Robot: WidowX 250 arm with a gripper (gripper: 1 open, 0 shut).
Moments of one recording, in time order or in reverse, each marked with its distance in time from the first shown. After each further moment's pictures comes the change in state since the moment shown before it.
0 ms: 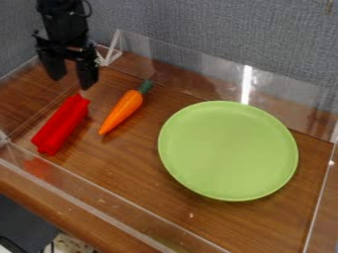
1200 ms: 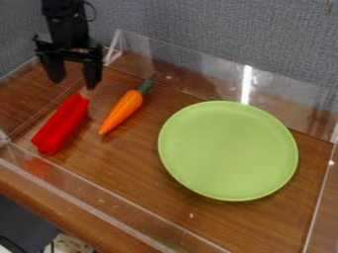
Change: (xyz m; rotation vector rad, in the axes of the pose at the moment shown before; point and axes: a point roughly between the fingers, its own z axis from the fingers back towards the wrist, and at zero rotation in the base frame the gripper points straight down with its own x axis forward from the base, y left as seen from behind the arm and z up) arm 0.004 0.008 -0.009 0.033 -0.003 0.184
